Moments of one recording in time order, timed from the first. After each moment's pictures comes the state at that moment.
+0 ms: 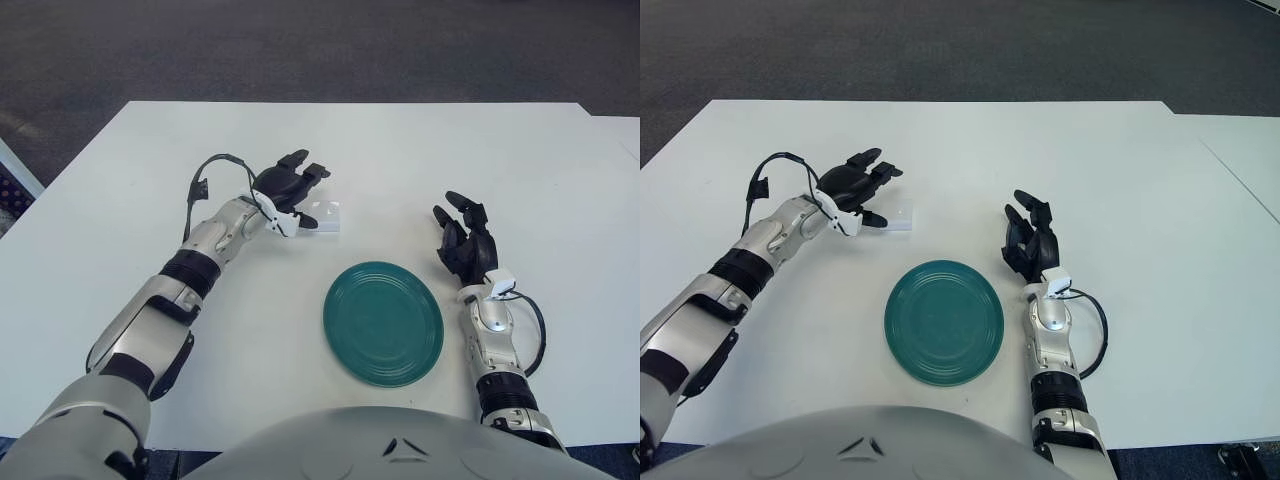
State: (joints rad) left arm -0.64 0.39 -0.48 0.65 0.86 -0.34 -0.01; right arm -0.03 -0.01 -0.12 0.46 0.06 -0.56 0.04
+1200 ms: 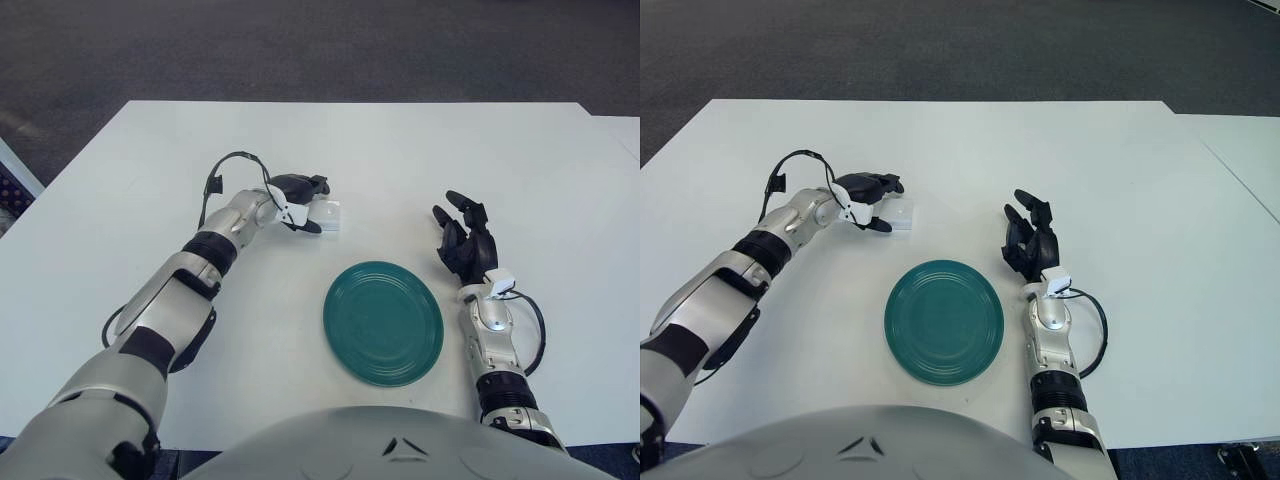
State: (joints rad) left arm -0.79 0.30 -0.57 0.95 0.79 -0.30 -0.20; right arm -0.03 -0.01 -0.12 0.46 0.05 -0.56 0.03
